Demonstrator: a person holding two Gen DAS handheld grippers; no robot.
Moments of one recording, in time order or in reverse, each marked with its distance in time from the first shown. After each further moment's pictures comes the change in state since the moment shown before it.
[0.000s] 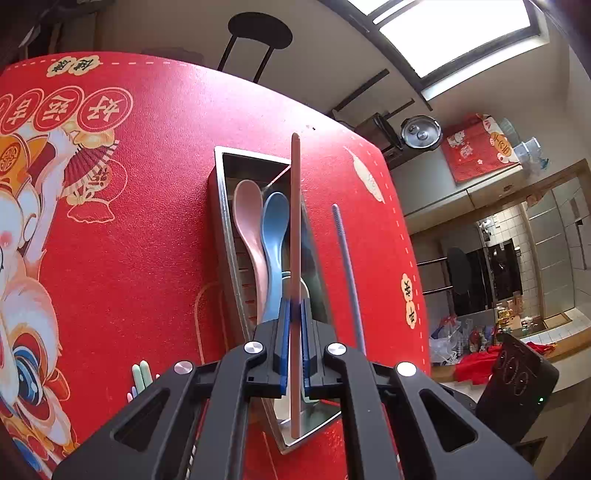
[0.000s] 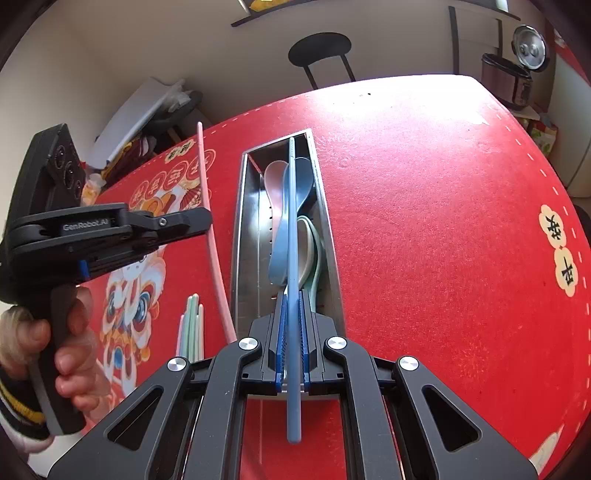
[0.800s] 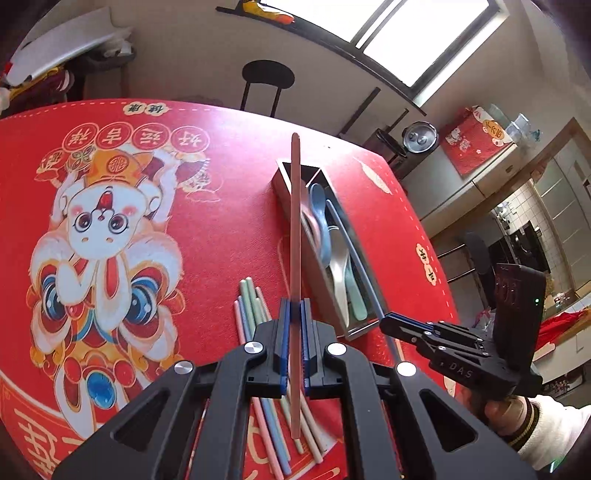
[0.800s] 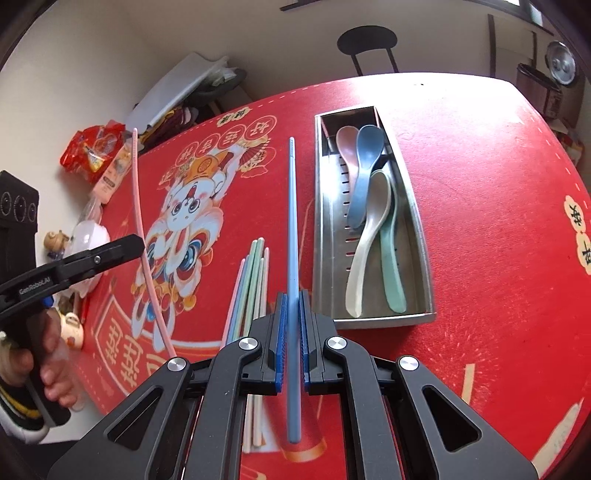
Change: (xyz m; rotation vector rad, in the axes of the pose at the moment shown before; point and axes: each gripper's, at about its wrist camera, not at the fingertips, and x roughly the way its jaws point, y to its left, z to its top) left arm -0.137 0.023 -0.098 0.154 -0.155 0.101; right arm -0.021 0.055 -0.054 -0.096 0.036 0.082
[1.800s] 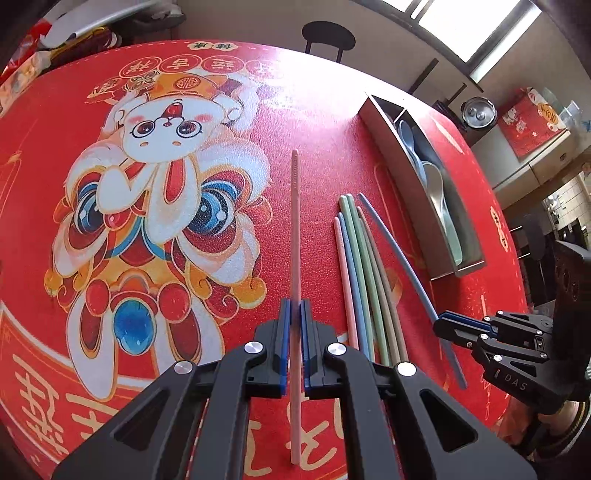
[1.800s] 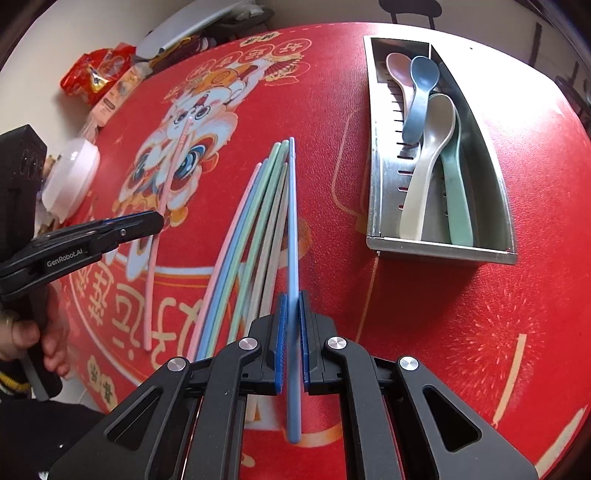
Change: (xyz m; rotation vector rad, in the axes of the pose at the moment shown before) left arm 0.029 0.069 -0.072 -0.081 0.105 0.212; right arm 0.061 0.033 -0.050 -0.152 0.194 -0.025
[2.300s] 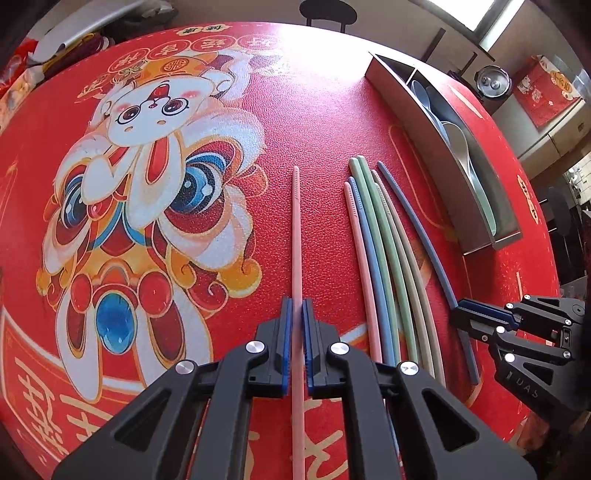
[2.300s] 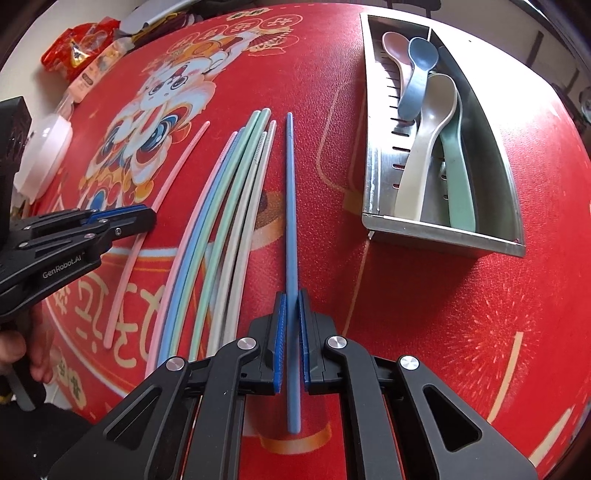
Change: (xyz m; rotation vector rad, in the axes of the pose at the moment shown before) left arm 0.043 -0.019 -0.008 0.073 0.070 0.117; right arm 0.026 0.002 -0.003 -0.036 0.075 -0.125
